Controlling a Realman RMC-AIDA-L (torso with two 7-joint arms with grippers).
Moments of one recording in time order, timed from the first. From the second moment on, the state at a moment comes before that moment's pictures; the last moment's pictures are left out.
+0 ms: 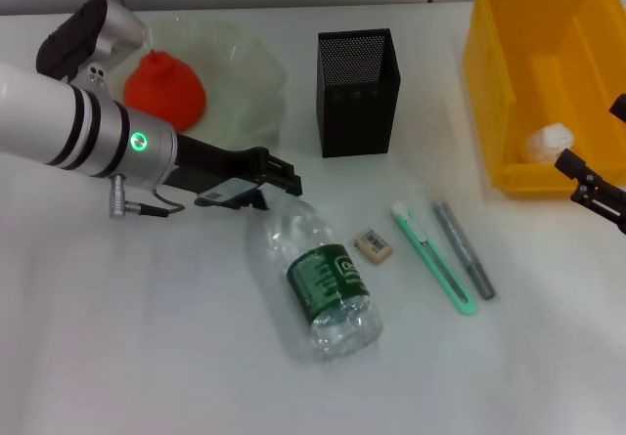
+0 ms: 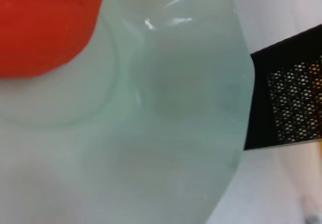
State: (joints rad) left arm -0.73 -2.08 1.17 0.67 2.20 1.17 -2.86; right arm 0.22 2.08 -0.55 -0.42 -1.54 -1.65 0.59
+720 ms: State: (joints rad) left arm -0.62 -2.07 1.16 0.71 1.99 1.22 -2.61; right arm 0.21 2.08 -0.53 -0.42 -1.54 -1.67 0.60
